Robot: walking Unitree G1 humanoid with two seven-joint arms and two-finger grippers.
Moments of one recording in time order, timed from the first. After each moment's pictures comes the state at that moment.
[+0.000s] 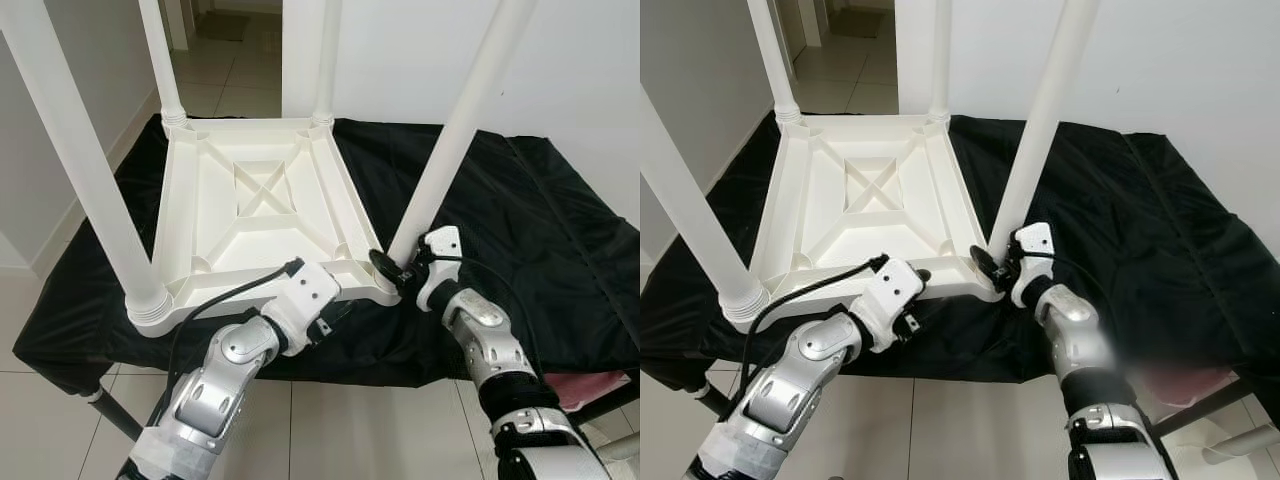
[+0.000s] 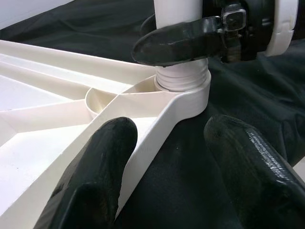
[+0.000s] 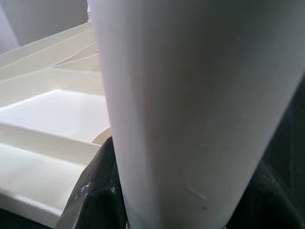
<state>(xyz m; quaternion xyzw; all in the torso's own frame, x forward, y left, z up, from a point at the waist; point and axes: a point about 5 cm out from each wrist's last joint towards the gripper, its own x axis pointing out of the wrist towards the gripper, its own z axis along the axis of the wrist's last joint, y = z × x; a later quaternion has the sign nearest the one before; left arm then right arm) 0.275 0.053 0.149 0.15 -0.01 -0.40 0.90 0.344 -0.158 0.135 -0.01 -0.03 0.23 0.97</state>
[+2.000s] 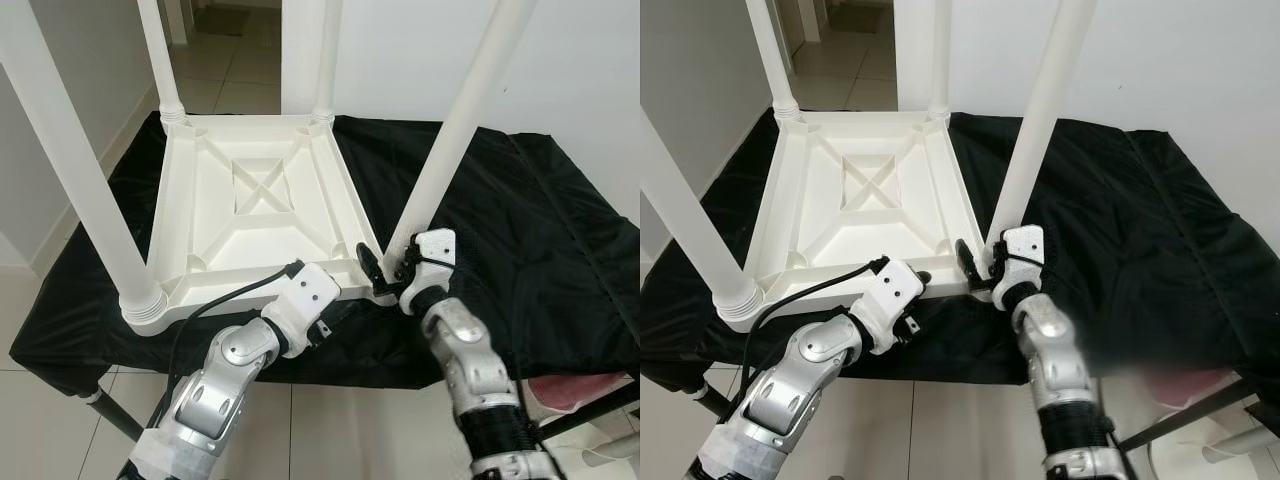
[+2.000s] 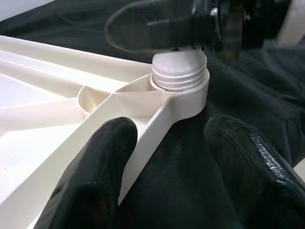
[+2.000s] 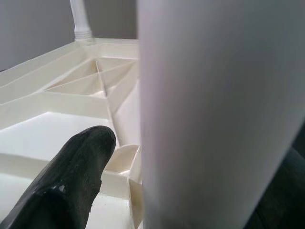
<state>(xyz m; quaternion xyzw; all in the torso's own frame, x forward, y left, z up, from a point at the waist) 0.274 0.053 0.147 0.15 -0.01 -0.40 0.90 0.326 -0.142 0.156 -0.01 -0.06 0.21 0.98</state>
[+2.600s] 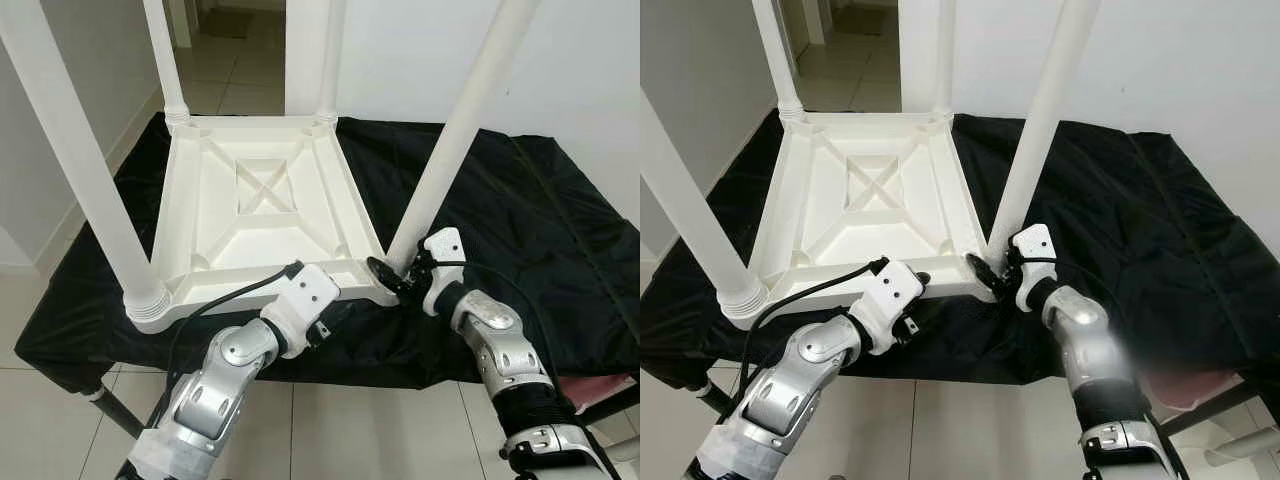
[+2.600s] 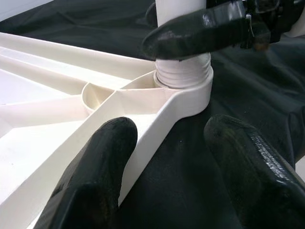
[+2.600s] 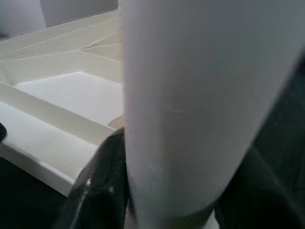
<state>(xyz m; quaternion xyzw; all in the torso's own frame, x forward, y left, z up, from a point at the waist) 0.274 0.055 0.146 0.15 0.00 -0.40 0.90 0.330 -0.163 0.143 -0.07 -0.02 0.31 0.95</state>
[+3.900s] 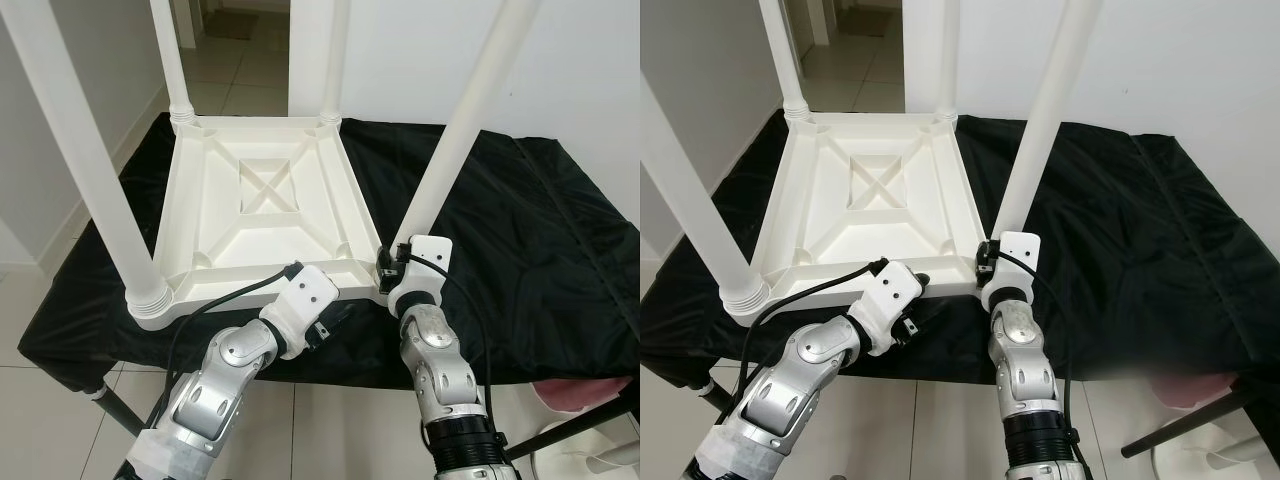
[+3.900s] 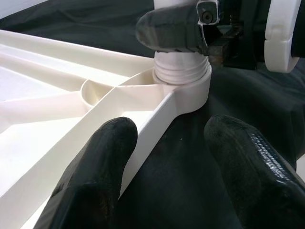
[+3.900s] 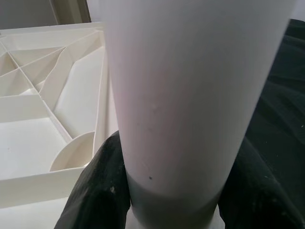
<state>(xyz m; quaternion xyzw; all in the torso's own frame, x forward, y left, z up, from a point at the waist) 0.273 0.054 0.146 0.15 0.00 -0.40 0.90 0.314 -0.117 0.144 0.05 -0.02 -0.02 1.00</state>
